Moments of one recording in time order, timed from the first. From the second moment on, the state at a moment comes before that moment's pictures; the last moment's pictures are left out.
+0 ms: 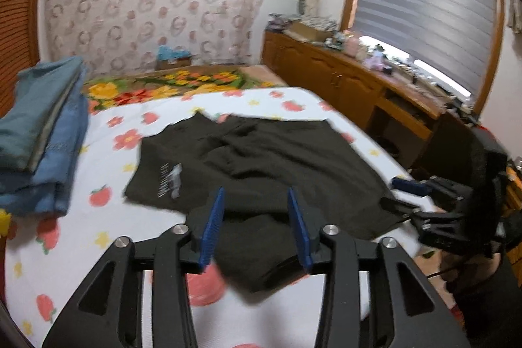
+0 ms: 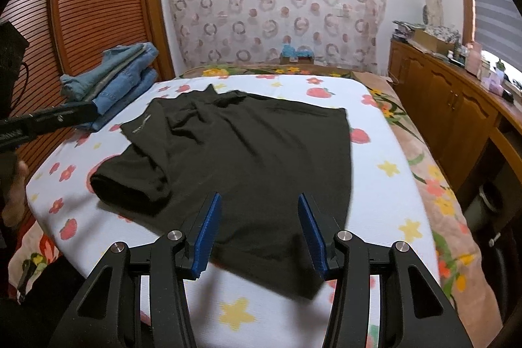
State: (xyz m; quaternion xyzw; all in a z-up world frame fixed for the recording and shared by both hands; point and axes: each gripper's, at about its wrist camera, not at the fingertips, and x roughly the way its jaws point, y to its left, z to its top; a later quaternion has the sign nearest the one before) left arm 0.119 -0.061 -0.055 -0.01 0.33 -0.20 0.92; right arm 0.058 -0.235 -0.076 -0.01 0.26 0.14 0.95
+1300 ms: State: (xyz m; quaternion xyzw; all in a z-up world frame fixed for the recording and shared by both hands) left arm 0.106 -0.033 -0.129 0.03 0.38 -0.12 0.92; right arm 0.097 -0.215 -0.096 -0.07 0.31 0.23 0.92
